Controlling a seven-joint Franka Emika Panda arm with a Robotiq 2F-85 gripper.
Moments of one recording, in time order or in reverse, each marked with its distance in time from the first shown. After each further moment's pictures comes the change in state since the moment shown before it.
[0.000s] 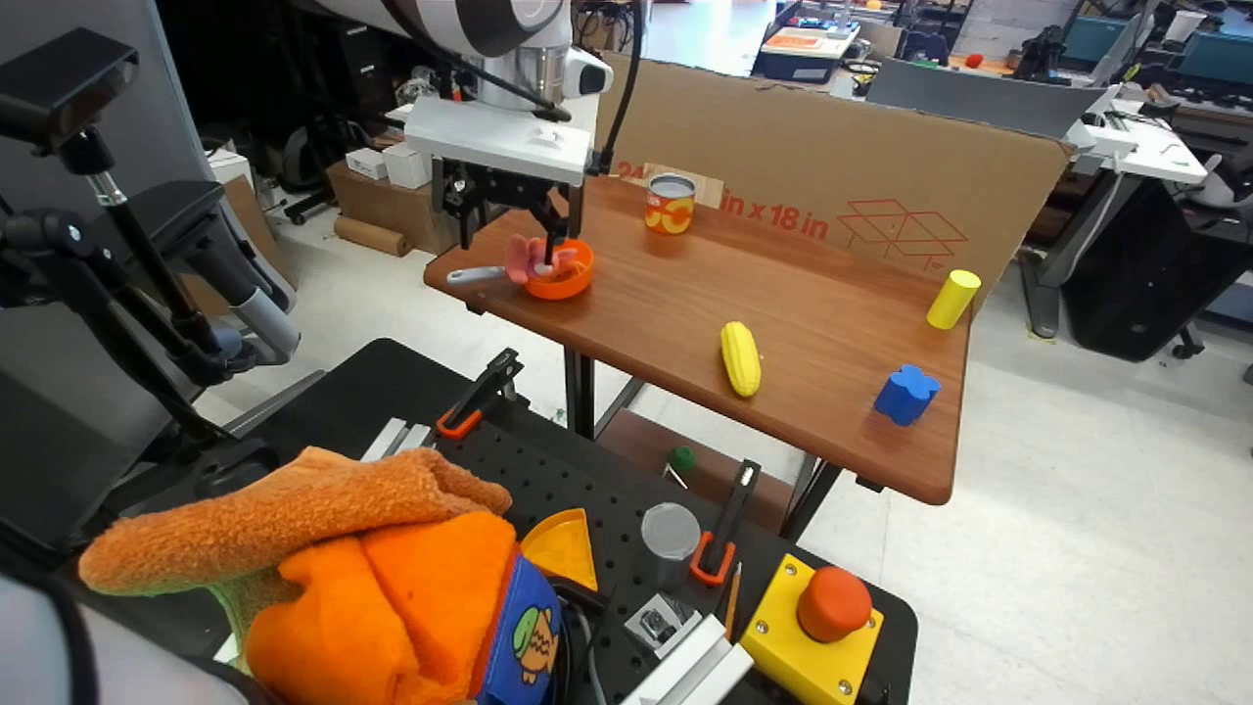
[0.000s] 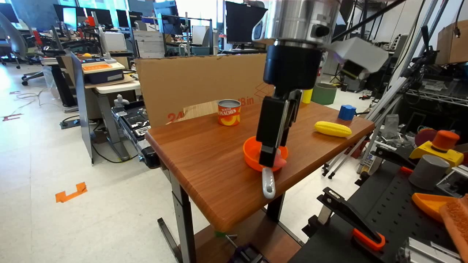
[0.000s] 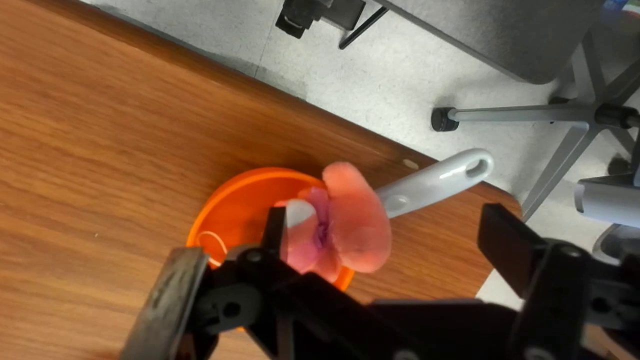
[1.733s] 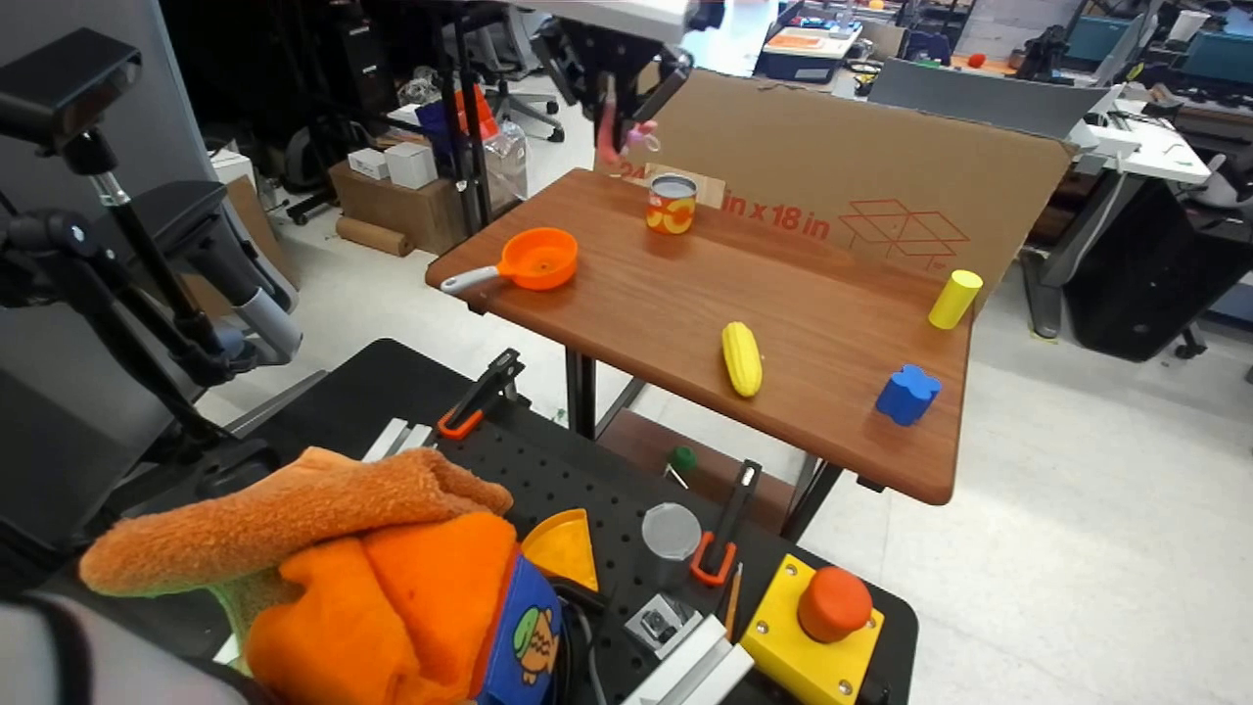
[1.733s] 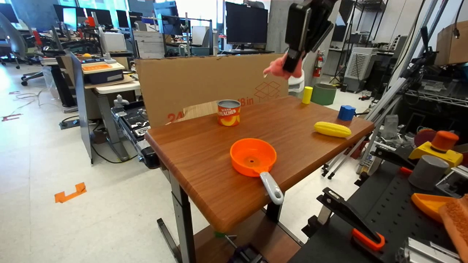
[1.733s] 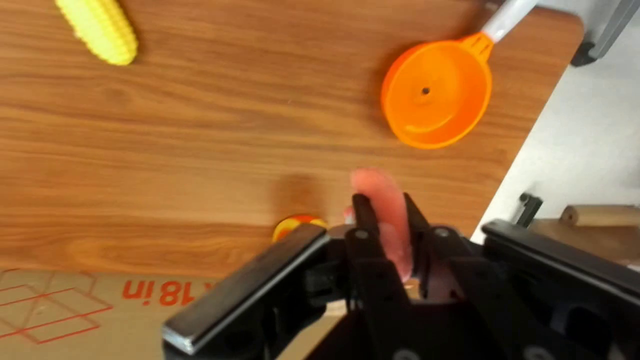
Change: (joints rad) arm -0.078 -0.343 -0.118 -0.076 0.038 -0.002 0.063
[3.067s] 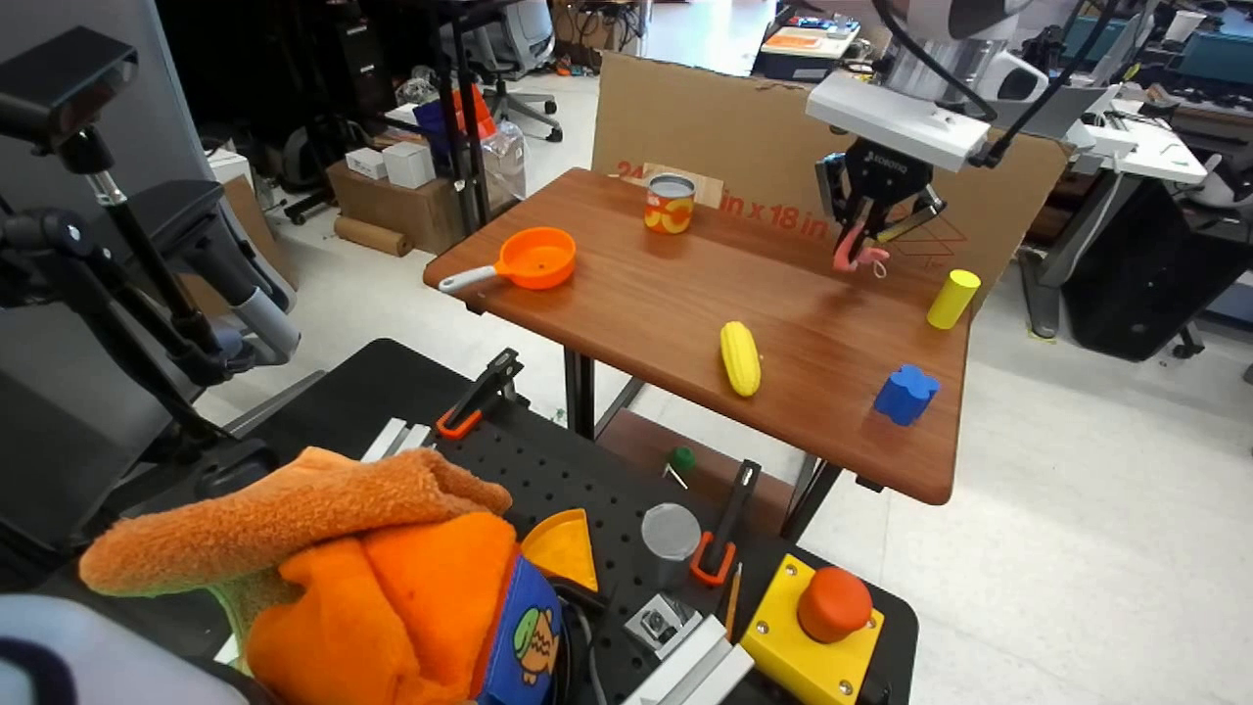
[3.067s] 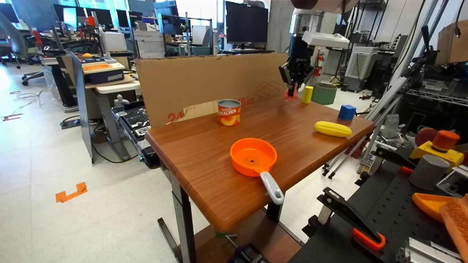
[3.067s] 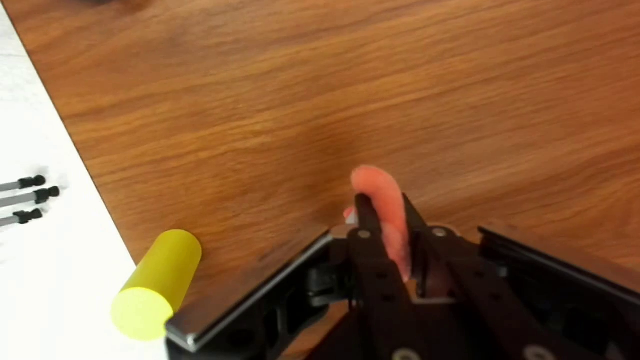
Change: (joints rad) arm -0.191 0.732 -0.196 0.783 -0.121 -0.319 0.182
